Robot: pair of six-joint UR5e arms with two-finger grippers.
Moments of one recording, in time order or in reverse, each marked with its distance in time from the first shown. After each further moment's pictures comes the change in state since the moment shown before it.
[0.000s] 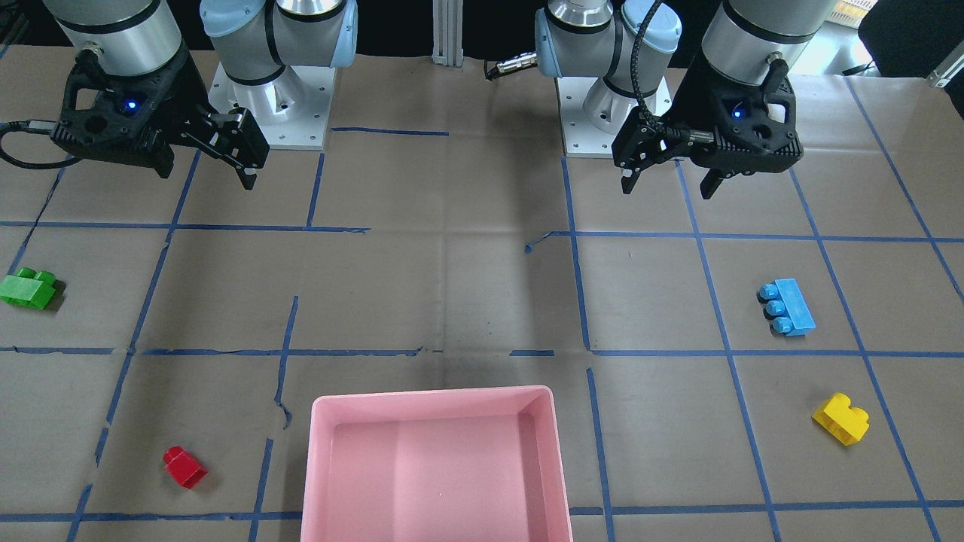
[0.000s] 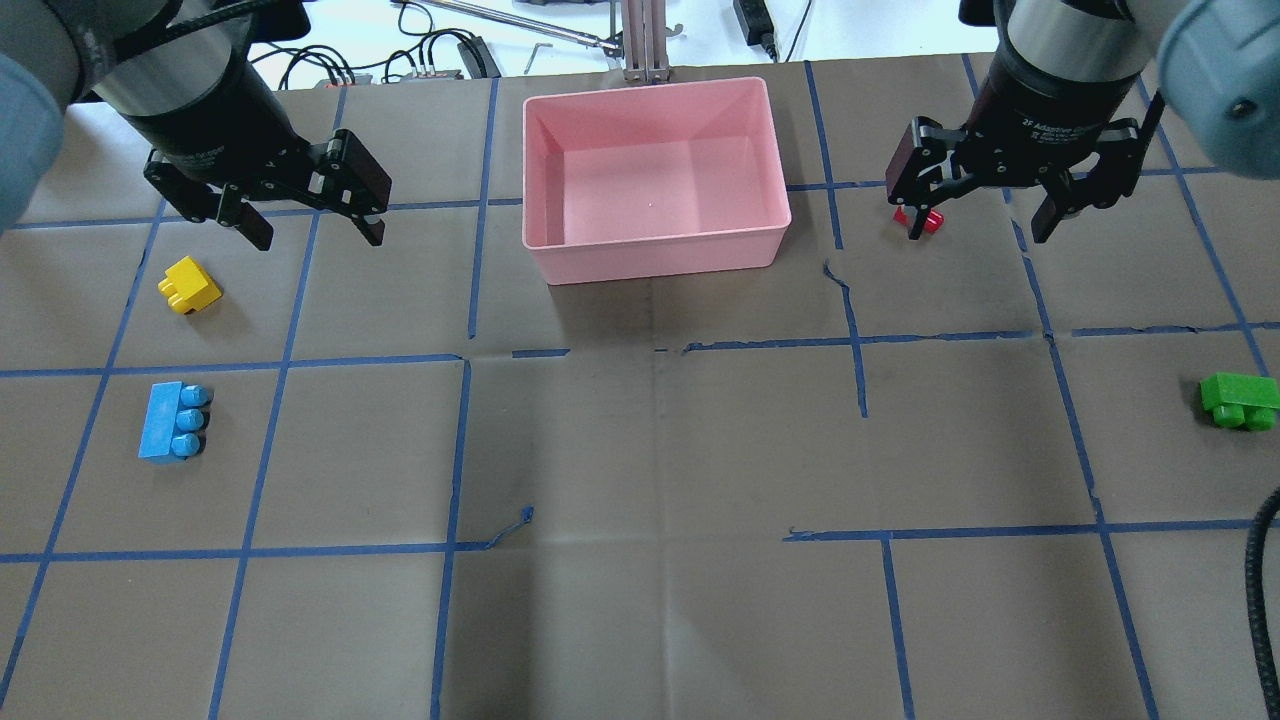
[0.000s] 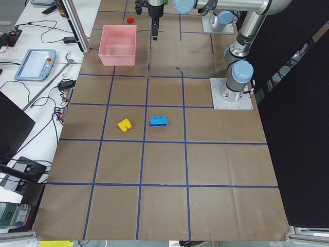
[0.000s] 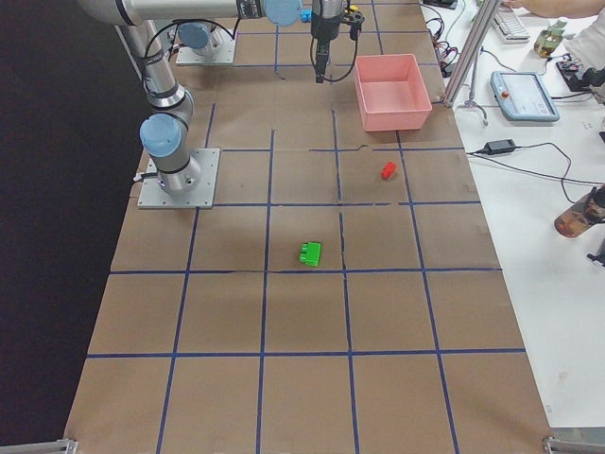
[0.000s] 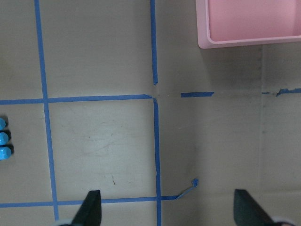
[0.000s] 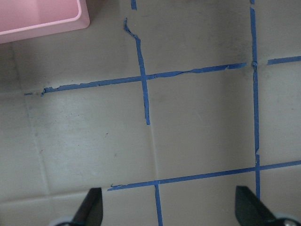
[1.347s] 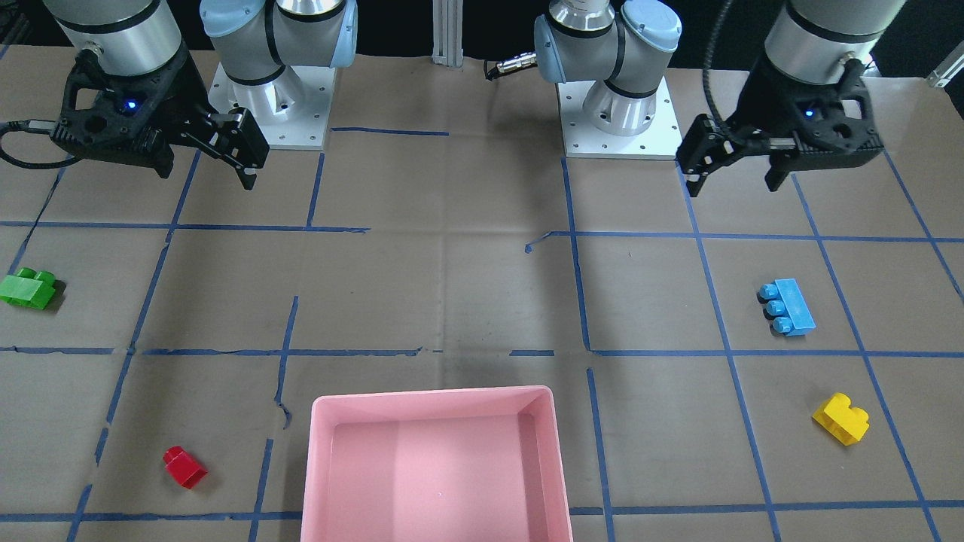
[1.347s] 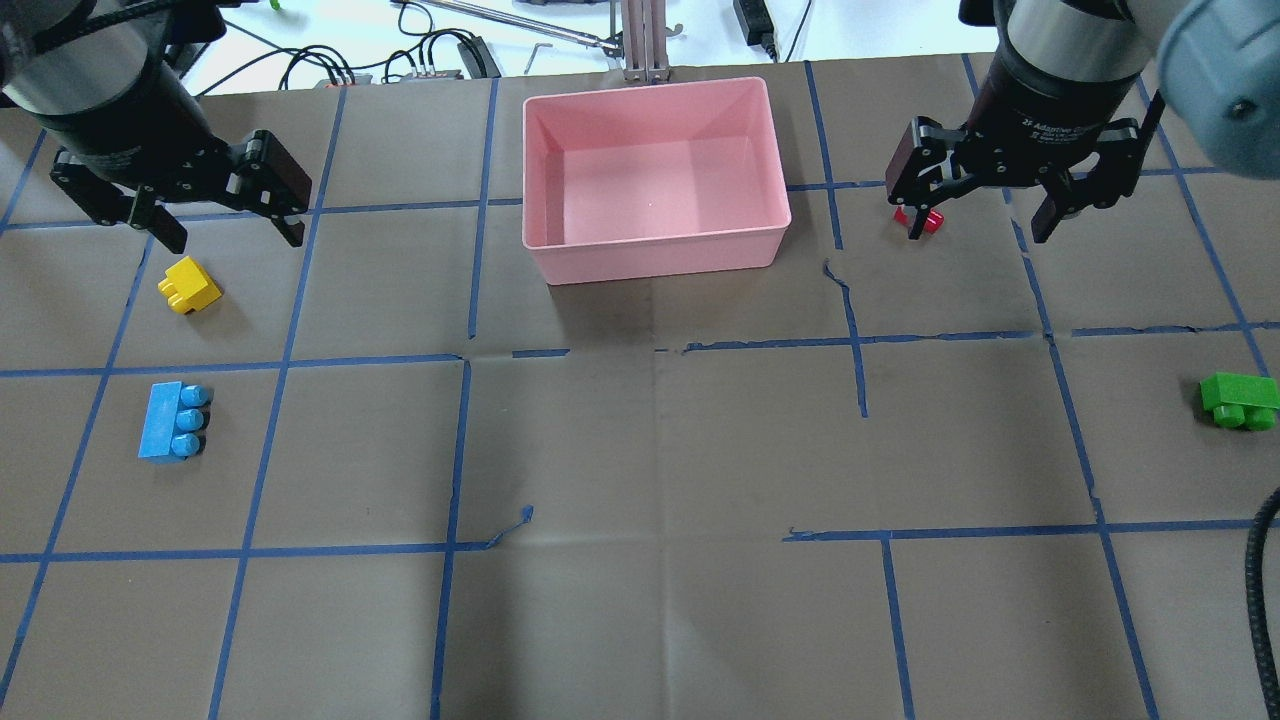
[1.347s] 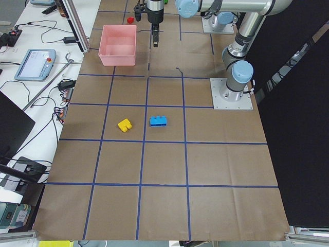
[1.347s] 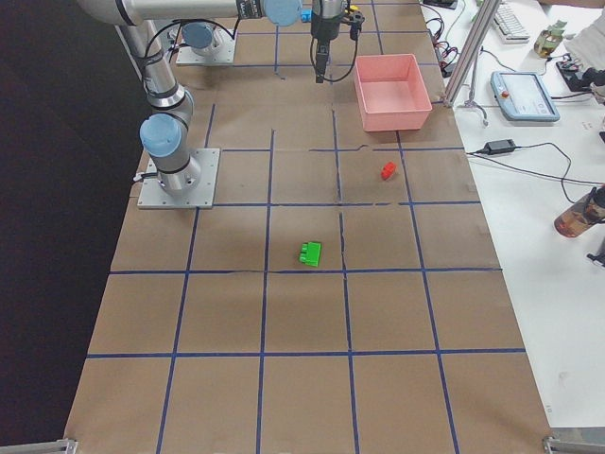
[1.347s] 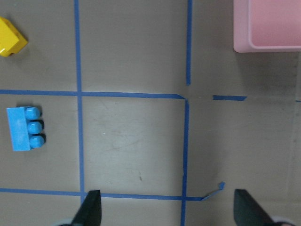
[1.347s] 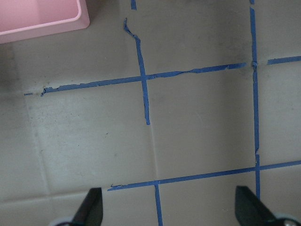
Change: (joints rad) left arm 0.131 0.018 -0.011 -0.012 0.117 0.011; right arm 0.000 0.000 0.000 0.000 0.000 0.000
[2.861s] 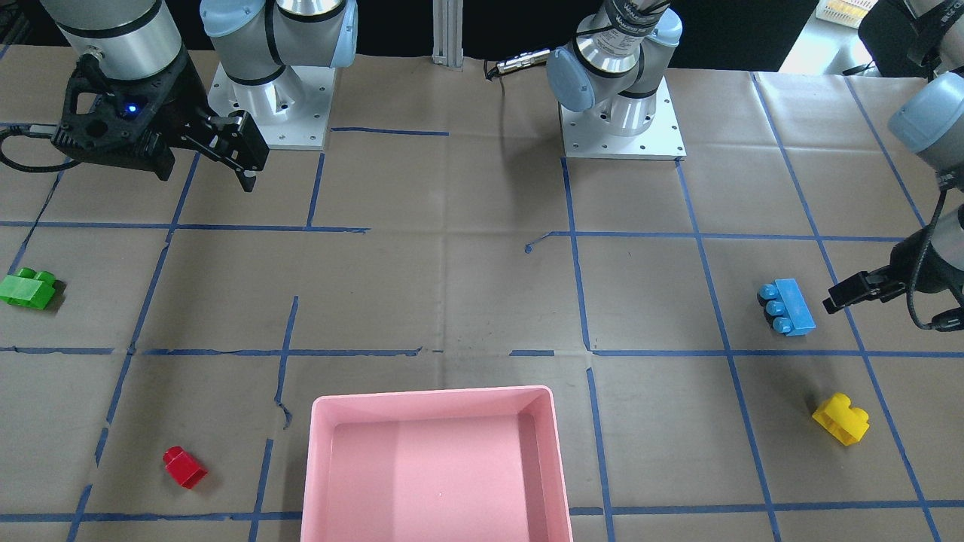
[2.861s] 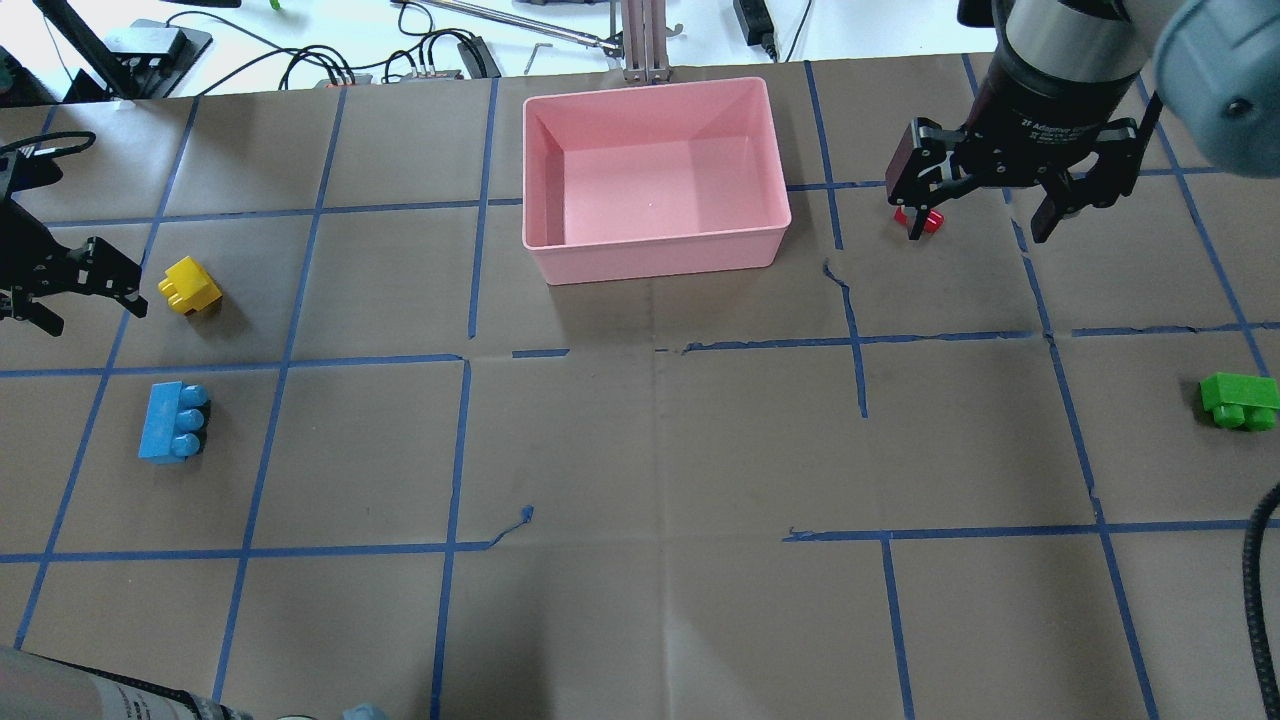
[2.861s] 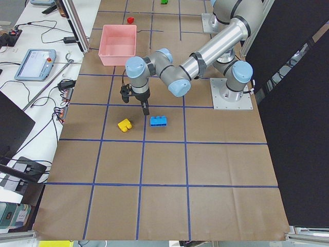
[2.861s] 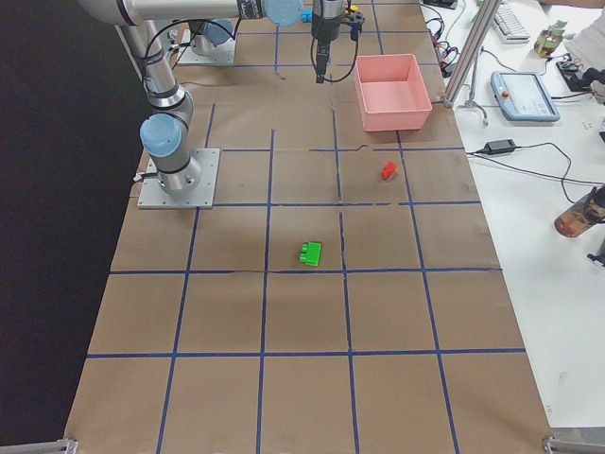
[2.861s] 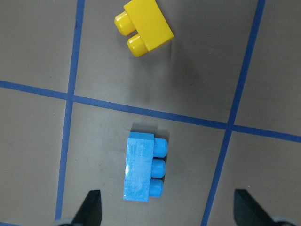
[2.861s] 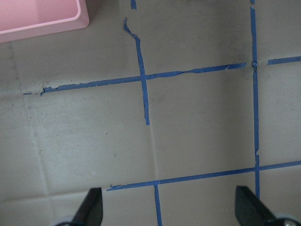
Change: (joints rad) left arm 0.443 -0.342 -0.128 0.396 -0.052 0.325; right arm -0.005 0.008 -0.004 -0.002 -0.006 -0.018
